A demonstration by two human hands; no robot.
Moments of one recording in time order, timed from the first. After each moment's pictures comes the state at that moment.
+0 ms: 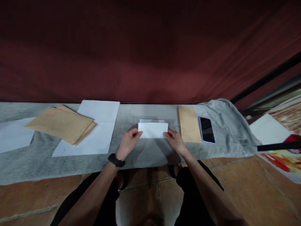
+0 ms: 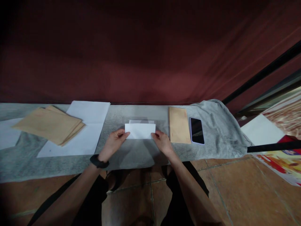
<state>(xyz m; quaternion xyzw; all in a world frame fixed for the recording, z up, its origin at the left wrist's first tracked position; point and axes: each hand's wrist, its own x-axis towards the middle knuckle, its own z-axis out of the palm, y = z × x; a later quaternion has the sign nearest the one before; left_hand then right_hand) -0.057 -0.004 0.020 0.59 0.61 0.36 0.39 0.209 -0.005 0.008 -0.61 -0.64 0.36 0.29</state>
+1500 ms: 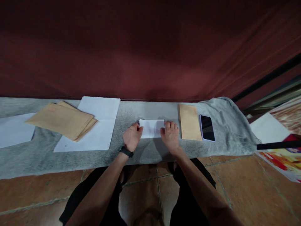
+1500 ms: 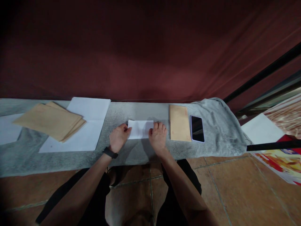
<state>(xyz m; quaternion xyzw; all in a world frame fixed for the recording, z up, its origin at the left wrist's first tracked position) -0.031 0.004 0.036 0.59 0.78 0.08 0.18 0.166 -0.006 0.012 -0.69 -0.70 0.03 0.16</state>
